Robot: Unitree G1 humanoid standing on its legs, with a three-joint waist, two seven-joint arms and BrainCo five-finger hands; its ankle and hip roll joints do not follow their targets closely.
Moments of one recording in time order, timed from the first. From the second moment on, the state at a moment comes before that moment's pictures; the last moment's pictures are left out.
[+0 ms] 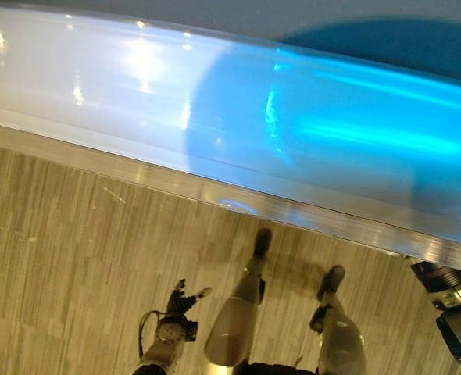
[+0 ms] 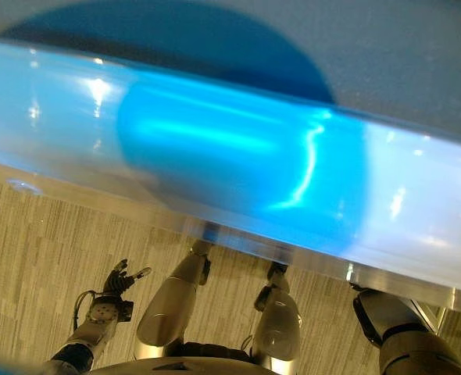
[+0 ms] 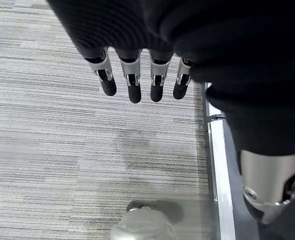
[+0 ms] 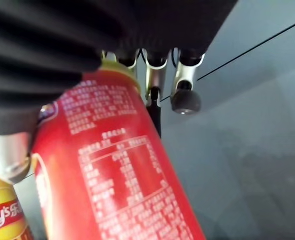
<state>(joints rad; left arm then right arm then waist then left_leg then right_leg) -0.06 0.28 -0.19 0.88 -0.15 -0.12 0.26 -0.64 -0.60 0.37 0.05 -0.71 0.02 -0.52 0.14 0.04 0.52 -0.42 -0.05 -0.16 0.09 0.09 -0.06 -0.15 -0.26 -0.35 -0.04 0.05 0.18</state>
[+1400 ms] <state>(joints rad) -0.06 0.24 -0.19 0.91 -0.15 -0.12 0.27 -0.61 -0.57 0.42 0.00 -0.69 -0.01 -0.52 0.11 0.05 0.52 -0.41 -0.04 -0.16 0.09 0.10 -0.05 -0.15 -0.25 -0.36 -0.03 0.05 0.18</state>
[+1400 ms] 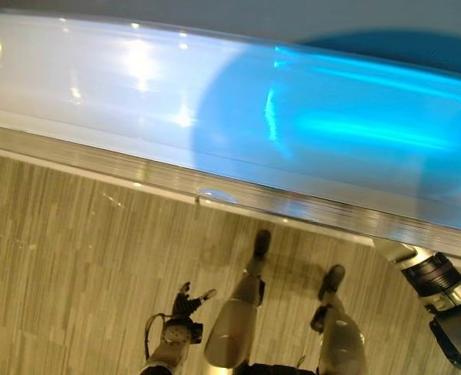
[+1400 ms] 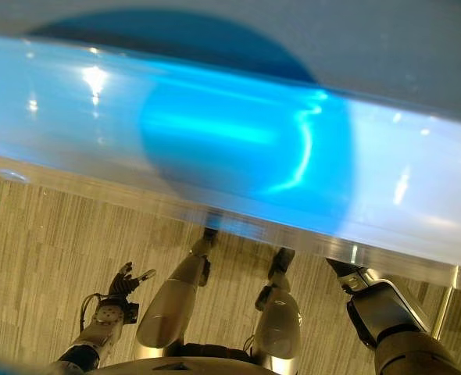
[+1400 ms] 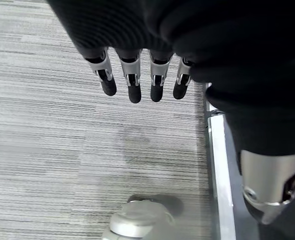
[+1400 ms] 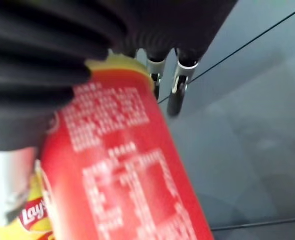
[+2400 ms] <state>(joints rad) -0.01 0.25 -0.08 0.99 -0.13 -0.08 0.25 -0.37 -0.60 0.46 -0.14 -0.41 -0.14 -0.23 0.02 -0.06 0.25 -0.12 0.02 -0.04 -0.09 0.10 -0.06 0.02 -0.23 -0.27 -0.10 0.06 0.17</state>
